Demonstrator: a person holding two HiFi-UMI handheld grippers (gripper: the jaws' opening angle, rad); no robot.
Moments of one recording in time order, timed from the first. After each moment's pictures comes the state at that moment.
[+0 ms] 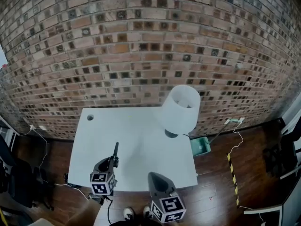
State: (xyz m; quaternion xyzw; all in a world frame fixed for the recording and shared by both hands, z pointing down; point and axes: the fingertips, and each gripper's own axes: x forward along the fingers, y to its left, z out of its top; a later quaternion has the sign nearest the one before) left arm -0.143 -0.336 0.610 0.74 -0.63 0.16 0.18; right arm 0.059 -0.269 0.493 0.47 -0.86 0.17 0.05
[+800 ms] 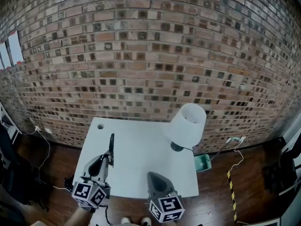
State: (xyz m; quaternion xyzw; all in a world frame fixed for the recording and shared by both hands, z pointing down) left arm -0.174 -0.289 0.402 0.78 -0.62 -0.09 0.03; right arm 0.013 -0.275 0.438 0.45 -0.89 0.10 0.03
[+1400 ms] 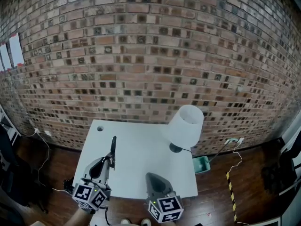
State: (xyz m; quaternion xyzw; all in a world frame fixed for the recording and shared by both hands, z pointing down) left arm -0.166 -0.275 0.395 0.79 -0.60 -0.09 0.02; right arm 0.010 -0.263 0.433 0.45 -0.89 0.10 0.02
